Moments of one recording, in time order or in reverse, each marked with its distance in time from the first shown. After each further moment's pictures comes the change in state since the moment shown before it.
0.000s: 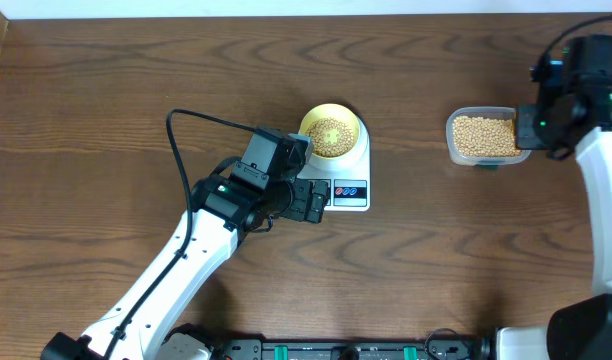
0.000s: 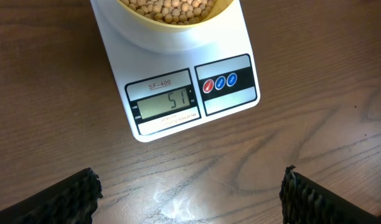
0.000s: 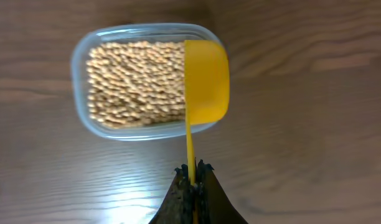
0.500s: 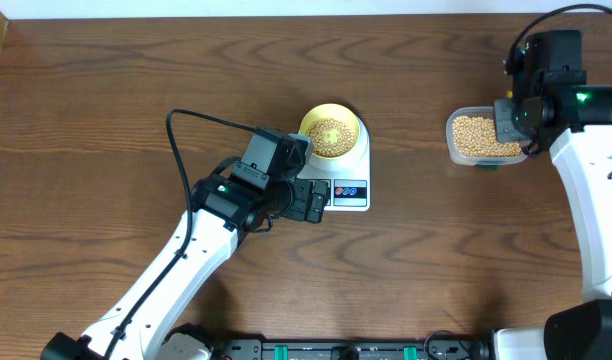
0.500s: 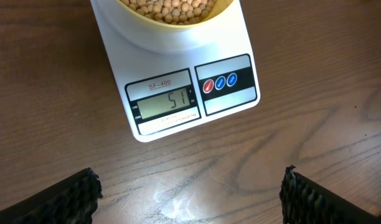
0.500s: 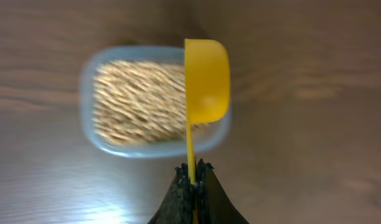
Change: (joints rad) left arm 0.000 0.000 0.000 0.000 0.000 0.000; right arm 0.104 0.000 0.000 0.091 0.026 0.004
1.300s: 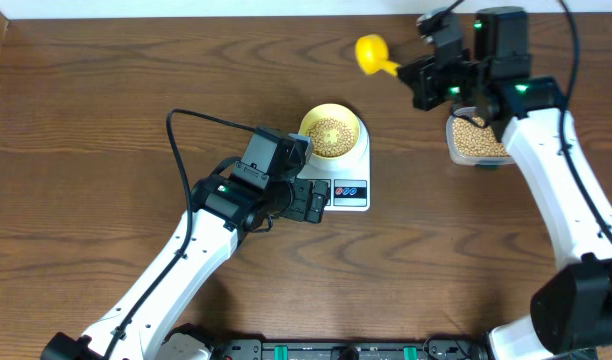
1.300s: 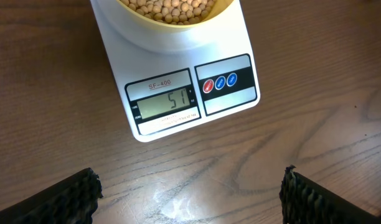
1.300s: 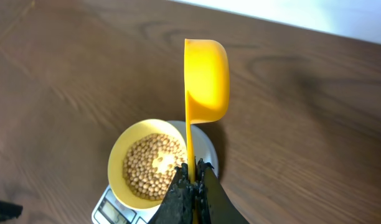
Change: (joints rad) left arm 0.000 0.000 0.000 0.000 0.000 0.000; right arm 0.167 0.122 -0.001 0.439 -0.673 -0.005
